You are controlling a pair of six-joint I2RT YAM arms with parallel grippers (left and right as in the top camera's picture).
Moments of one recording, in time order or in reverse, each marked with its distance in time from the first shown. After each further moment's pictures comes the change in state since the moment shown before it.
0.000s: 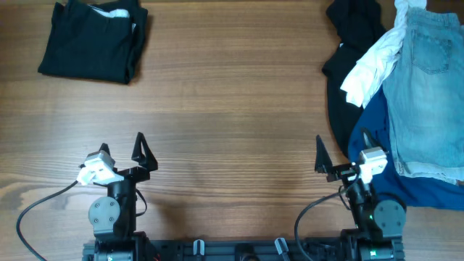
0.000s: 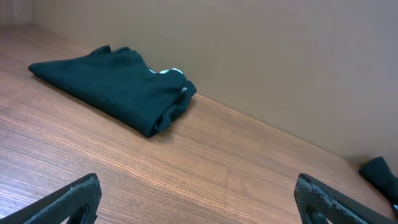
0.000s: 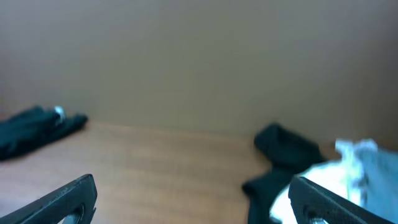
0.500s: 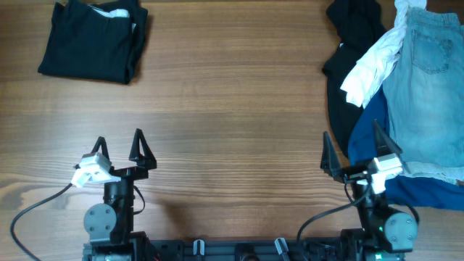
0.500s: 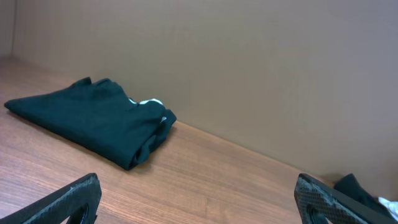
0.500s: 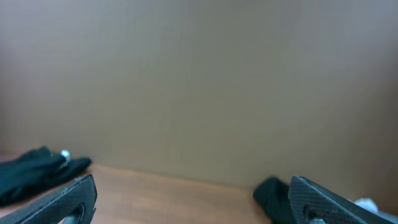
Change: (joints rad) left arm 0.000 0.000 0.045 0.084 0.034 0.000; right arm 0.000 0.034 0.097 0.105 -0.012 0.000
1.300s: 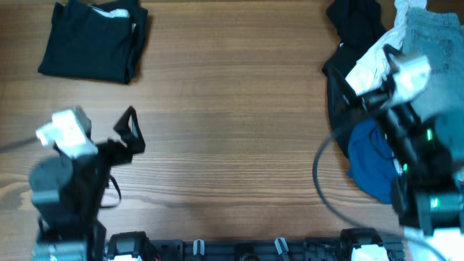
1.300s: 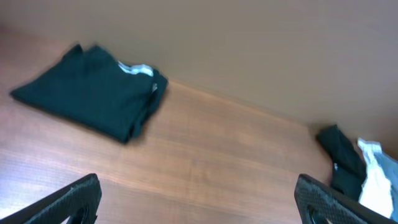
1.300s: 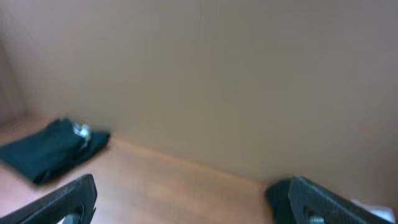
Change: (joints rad) left arm 0.000 0.581 0.818 -0.620 0.104 0.078; right arm 0.000 0.811 0.909 -0.478 -0.116 -0.097
